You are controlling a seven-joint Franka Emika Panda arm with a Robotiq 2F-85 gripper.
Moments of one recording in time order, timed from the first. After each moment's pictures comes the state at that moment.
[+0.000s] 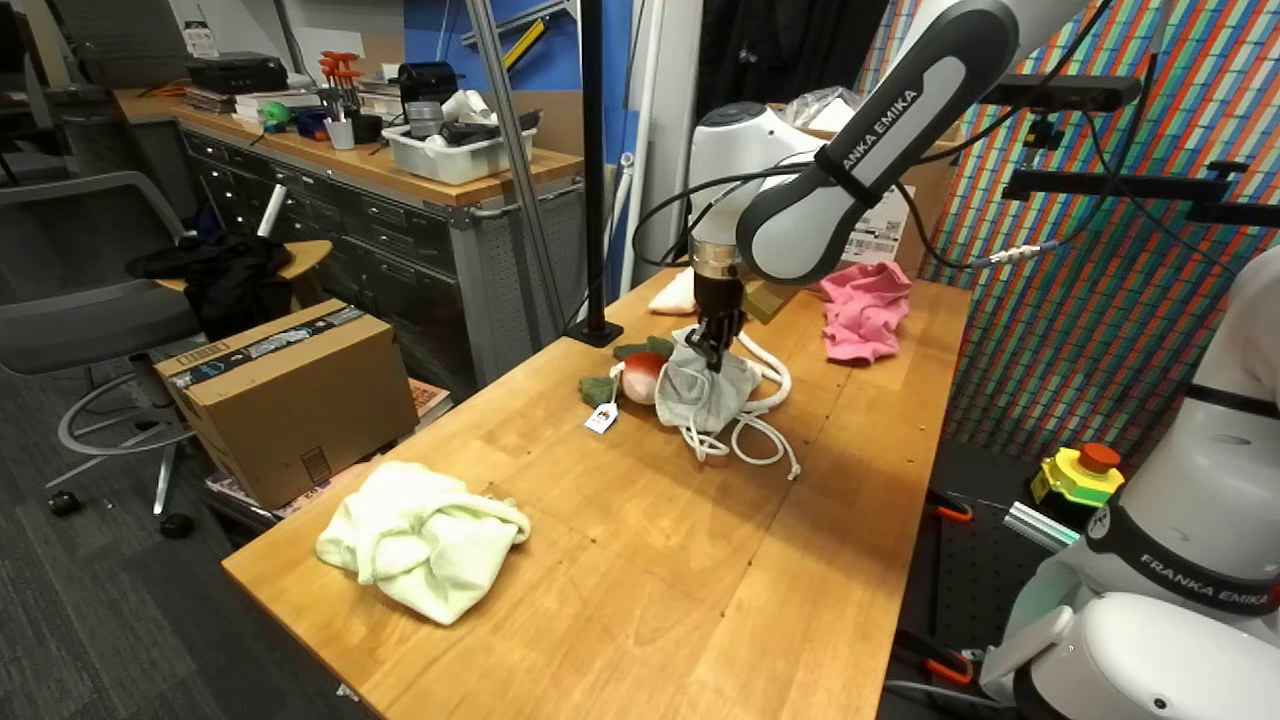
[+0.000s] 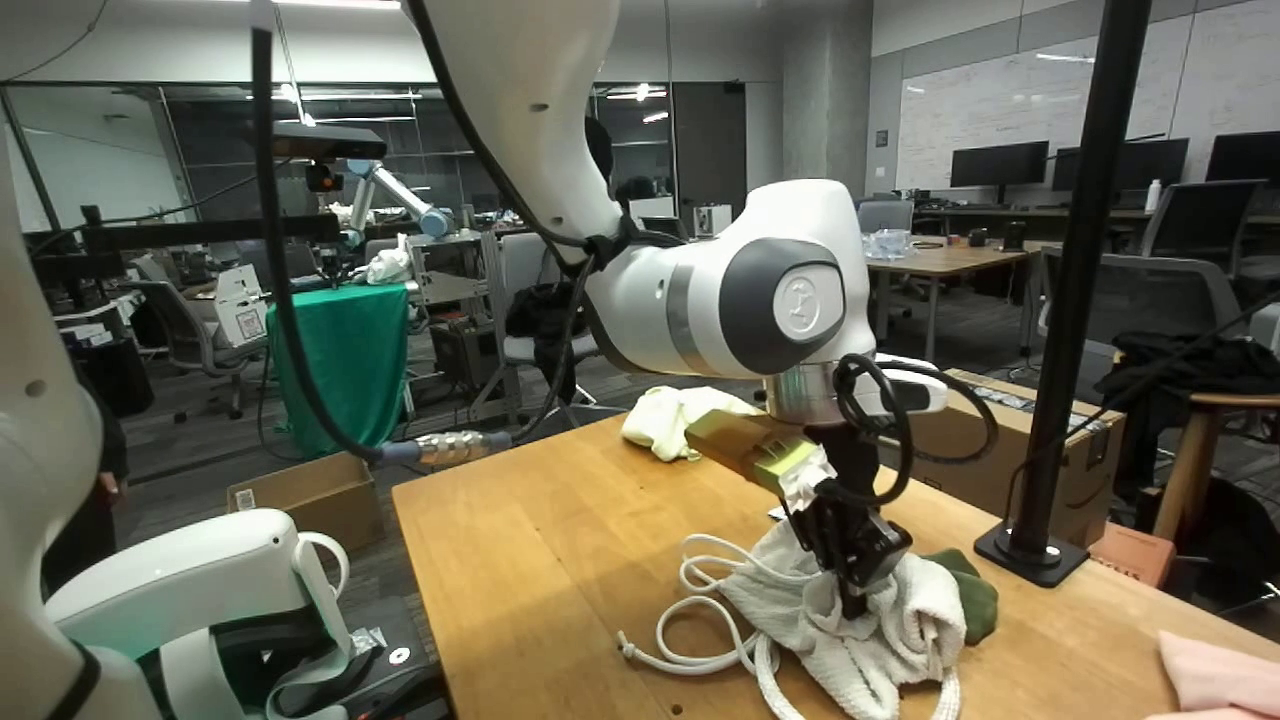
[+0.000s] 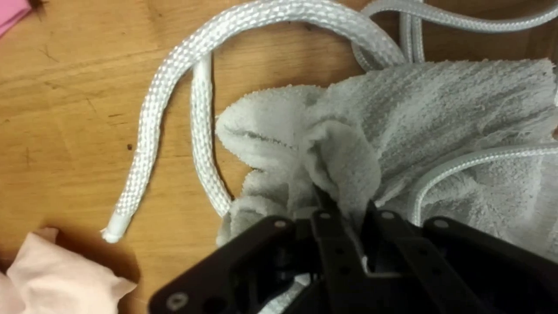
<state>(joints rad) -0.04 0.17 -0.10 -2.38 -0.32 2.57 0.29</state>
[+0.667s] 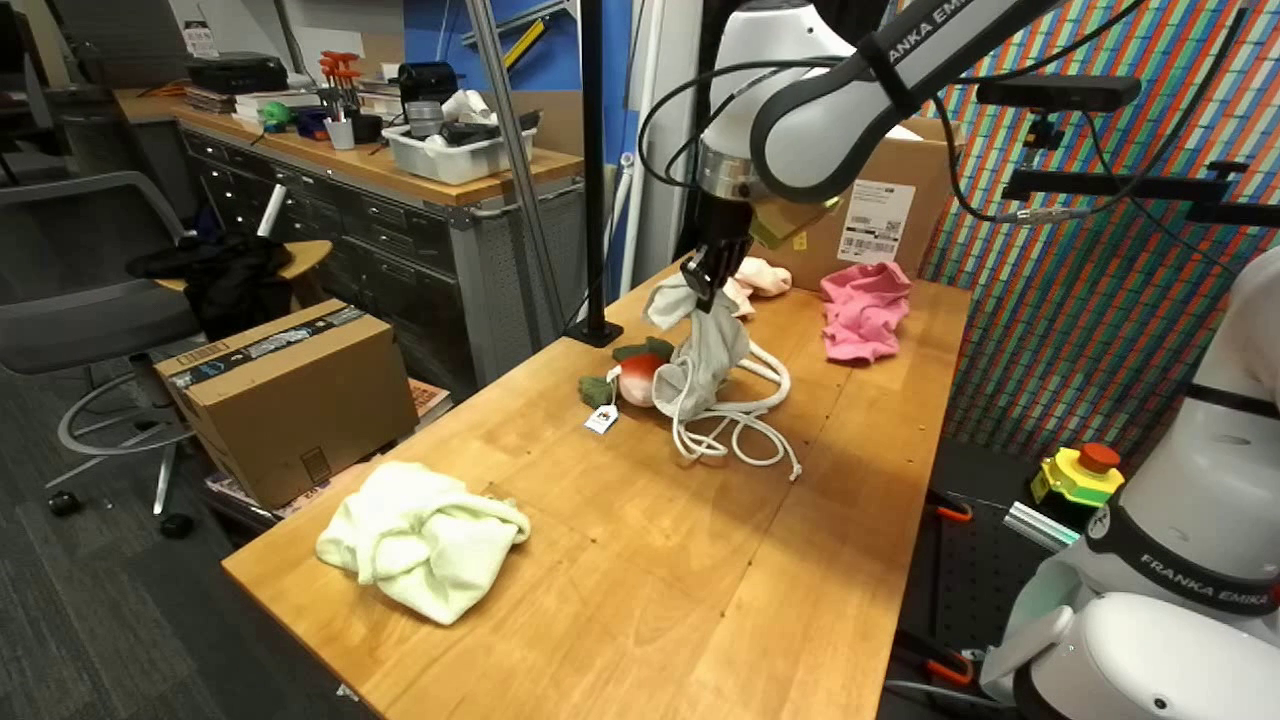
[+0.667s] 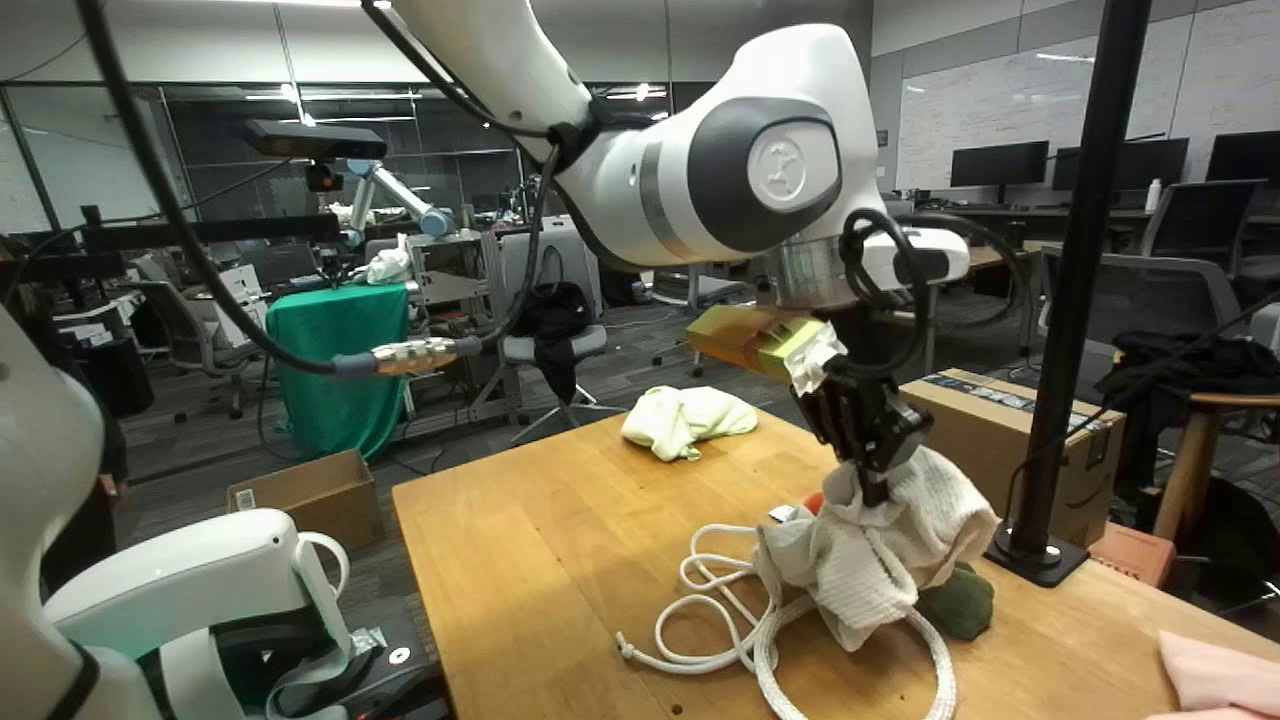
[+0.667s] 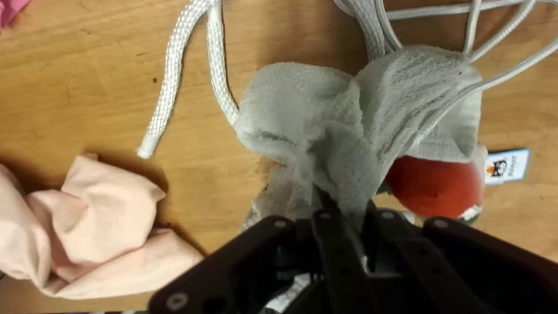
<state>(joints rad) -0.04 -0.03 -0.10 -2.38 -0.22 2.52 0.21</state>
